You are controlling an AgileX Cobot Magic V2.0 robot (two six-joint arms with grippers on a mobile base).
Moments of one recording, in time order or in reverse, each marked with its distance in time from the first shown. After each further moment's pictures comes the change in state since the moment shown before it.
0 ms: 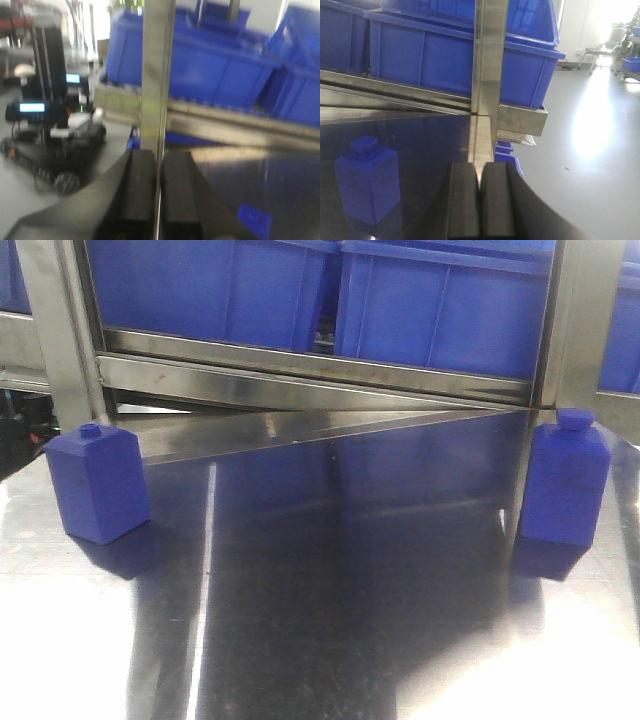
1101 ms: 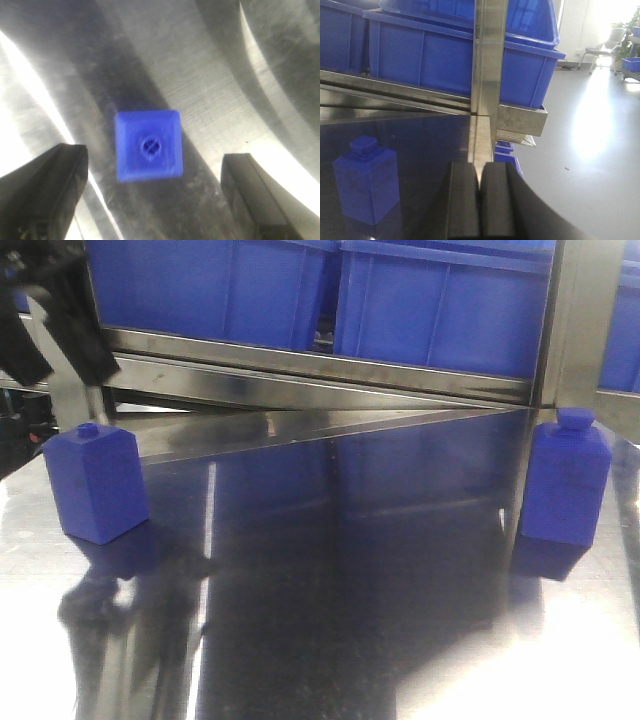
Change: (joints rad) left arm -0.251 1.266 -0.718 -0.264 0.571 0.413; right arm 0.000 0.000 0.000 0.000 -0.002 0.000
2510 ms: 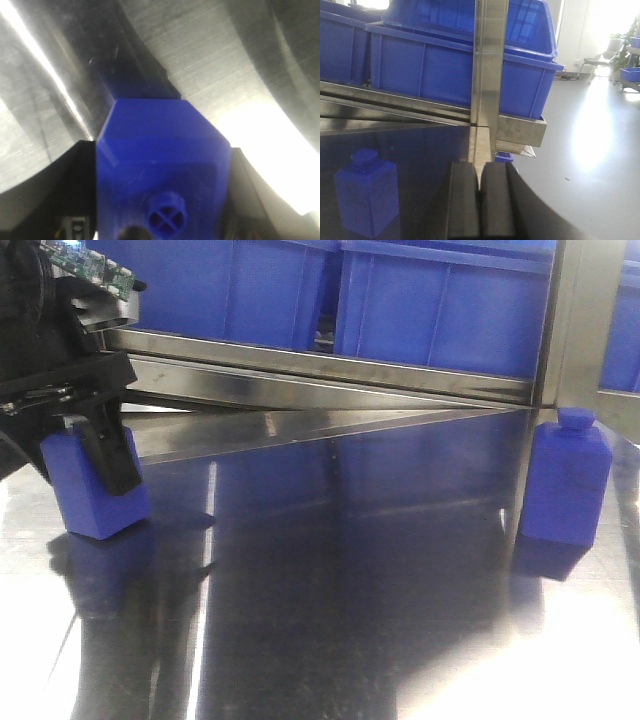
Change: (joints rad) left arm -0.028 0.199 -0.010 0.035 0.019 -0.035; right arm 0.000 0.000 0.000 0.000 -0.038 0.000
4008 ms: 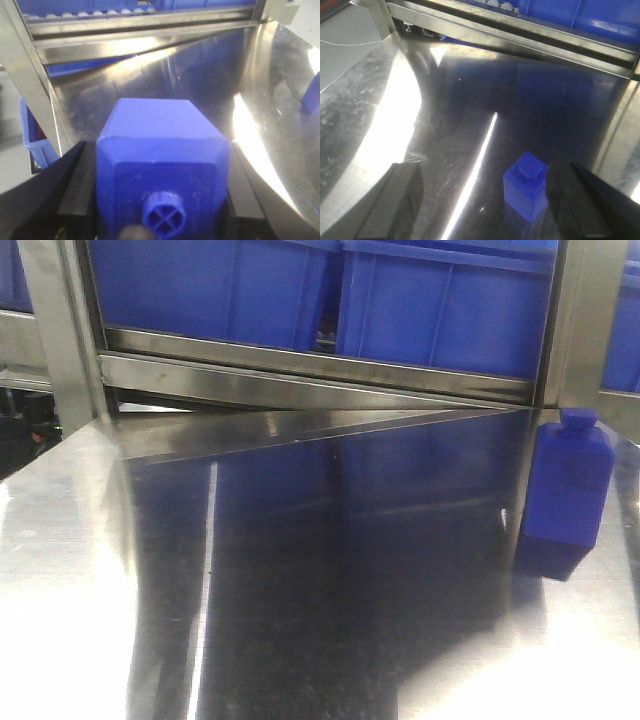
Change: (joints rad) left arm 0.000 -1.165 0.575 -0.001 -0.409 -0.053; right arm 0.386 0.749 -0.745 0.175 0.503 -0.037
